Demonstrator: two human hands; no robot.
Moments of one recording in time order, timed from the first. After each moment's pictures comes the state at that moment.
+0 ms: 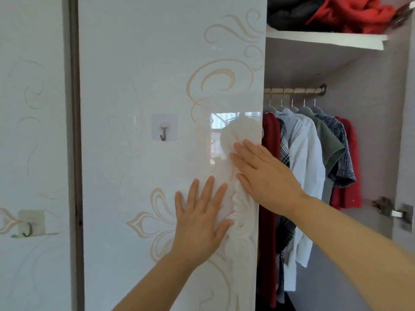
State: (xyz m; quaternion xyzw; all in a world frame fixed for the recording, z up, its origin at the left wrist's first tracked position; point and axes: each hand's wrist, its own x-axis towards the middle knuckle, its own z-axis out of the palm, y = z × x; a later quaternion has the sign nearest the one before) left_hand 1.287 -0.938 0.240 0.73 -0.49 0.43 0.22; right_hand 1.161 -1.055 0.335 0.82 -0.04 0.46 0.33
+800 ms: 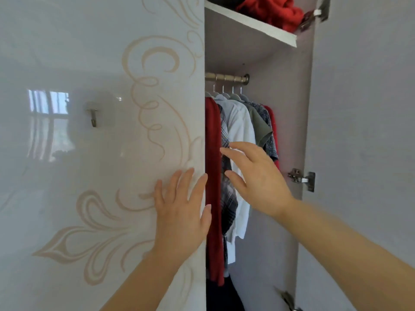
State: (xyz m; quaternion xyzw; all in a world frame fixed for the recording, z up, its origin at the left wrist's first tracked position) left_hand 1.284 -0.992 0.242 0.59 -0.58 0.43 0.35; right_hand 1.124 -1.062 0.307 0.82 -0.22 0.47 0.22
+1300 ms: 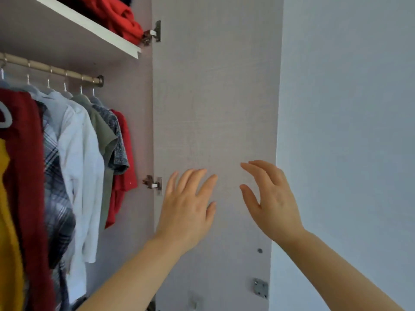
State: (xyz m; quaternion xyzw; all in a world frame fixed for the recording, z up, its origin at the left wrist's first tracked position) left_hand 0.989 -1.033 0.273 0.35 -0.78 0.30 0.43; right_hand 0.813 -0.996 0.279 0.66 -0.46 0.50 0.32
